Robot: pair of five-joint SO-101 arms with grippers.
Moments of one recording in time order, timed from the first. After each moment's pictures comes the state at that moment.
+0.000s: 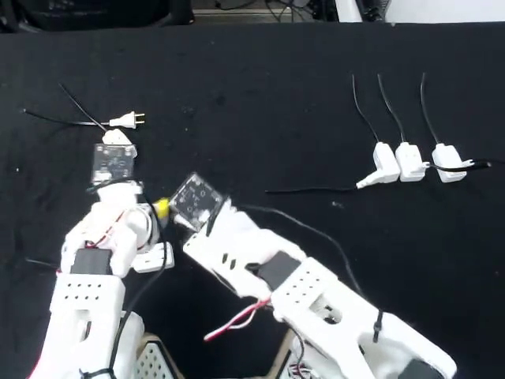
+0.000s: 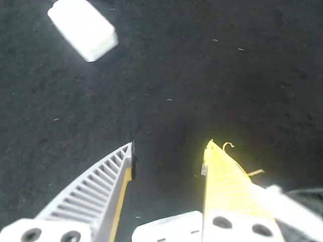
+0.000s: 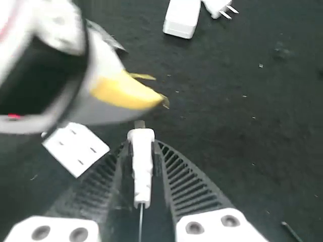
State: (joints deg) left arm -4.1 -62.3 75.3 39.9 -2.1; right arm -45.5 -42.2 71.0 19.2 9.2
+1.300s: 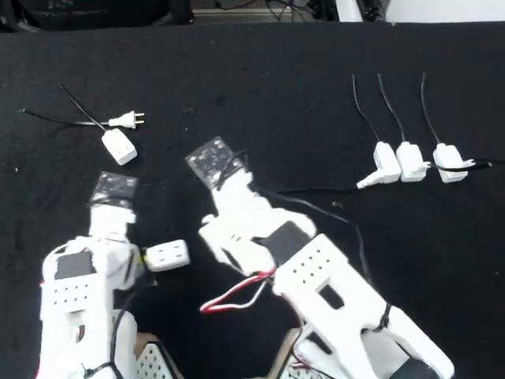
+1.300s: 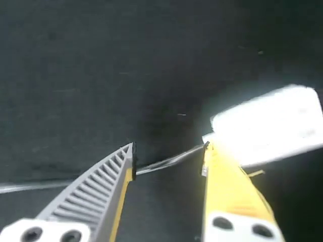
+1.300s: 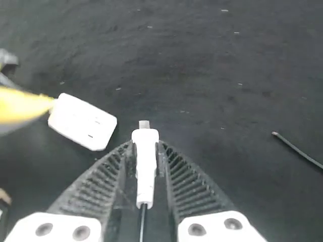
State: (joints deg) left arm -16.1 -62.0 78.0 59.4 -23.8; right arm -39.3 -39.2 53.1 52.2 -1.9
